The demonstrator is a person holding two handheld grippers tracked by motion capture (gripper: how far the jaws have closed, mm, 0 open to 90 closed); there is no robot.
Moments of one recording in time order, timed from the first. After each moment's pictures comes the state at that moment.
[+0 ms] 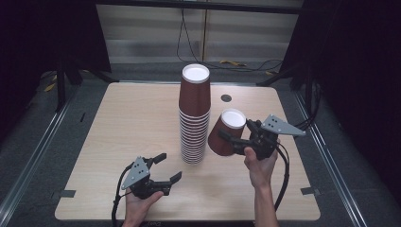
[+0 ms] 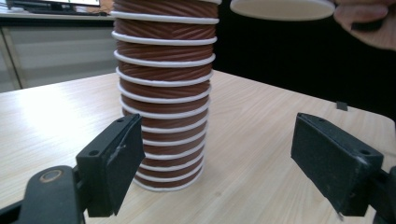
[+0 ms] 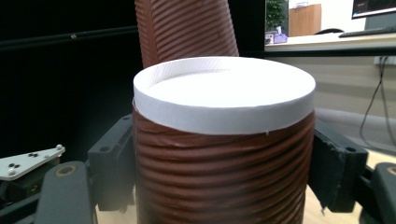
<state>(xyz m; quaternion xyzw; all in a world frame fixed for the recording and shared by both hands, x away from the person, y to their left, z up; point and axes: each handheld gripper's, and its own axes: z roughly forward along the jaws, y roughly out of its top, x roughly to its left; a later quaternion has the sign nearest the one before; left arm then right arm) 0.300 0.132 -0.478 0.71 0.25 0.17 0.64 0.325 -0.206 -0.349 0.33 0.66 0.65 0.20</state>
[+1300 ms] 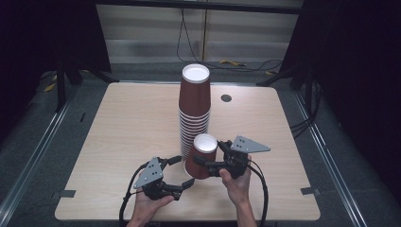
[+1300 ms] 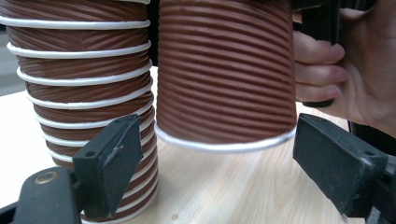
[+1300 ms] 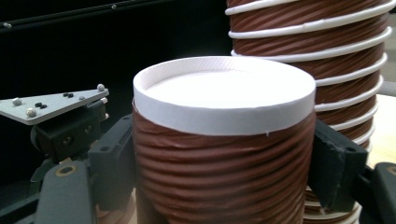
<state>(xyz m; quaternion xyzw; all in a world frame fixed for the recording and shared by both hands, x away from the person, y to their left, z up) 0.300 0.103 -0.473 0.73 0.19 0.12 0.65 0.315 -0.154 -0.410 0.30 0.70 0.64 0.11</state>
